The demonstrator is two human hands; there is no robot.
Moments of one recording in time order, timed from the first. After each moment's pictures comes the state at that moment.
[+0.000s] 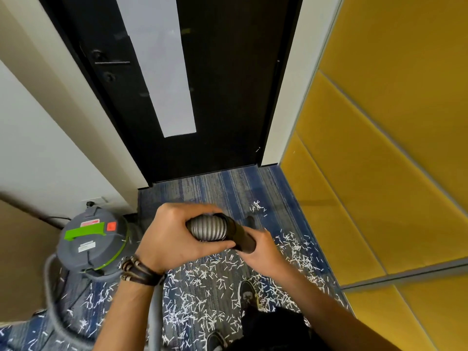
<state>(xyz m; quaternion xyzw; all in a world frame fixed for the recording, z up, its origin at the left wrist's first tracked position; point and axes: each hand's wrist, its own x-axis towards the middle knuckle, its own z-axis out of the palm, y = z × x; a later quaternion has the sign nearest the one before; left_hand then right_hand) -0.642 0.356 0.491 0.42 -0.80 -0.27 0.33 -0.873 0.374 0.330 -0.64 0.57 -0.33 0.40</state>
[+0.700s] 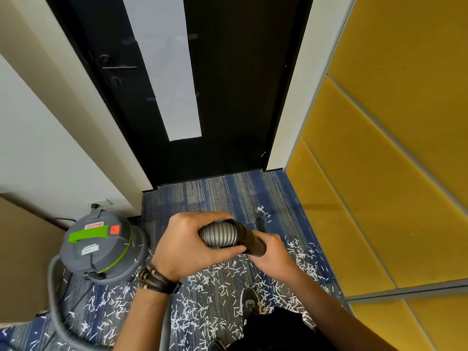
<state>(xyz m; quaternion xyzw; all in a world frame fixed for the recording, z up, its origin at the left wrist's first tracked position) -0.656 0.343 0.470 0.45 -0.78 -0.28 0.34 -0.895 0.351 0.328 -0.65 0.58 -0.30 0.40</state>
